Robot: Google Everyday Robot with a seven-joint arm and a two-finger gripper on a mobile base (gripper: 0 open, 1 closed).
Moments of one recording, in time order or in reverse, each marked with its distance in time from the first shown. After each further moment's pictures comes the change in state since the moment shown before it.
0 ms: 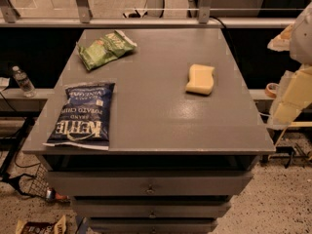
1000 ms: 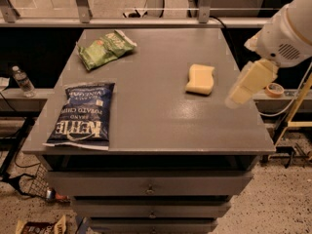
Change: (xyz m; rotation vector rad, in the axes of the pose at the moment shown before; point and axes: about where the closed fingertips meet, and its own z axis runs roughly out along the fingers) arm -0.039 -0.047 0.052 0.010 -0.201 0.165
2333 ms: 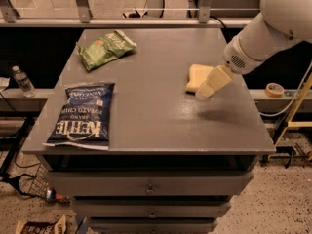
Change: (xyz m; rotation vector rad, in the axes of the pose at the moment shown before) arm -0.008 -0.062 0.107 0.076 -0.001 0.241
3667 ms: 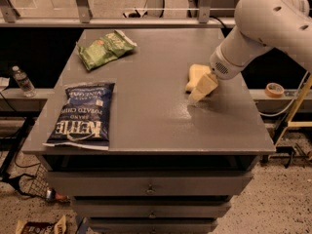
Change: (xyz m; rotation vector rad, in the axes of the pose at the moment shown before) arm -0.001 0.002 0.052 -0.053 0.076 0.007
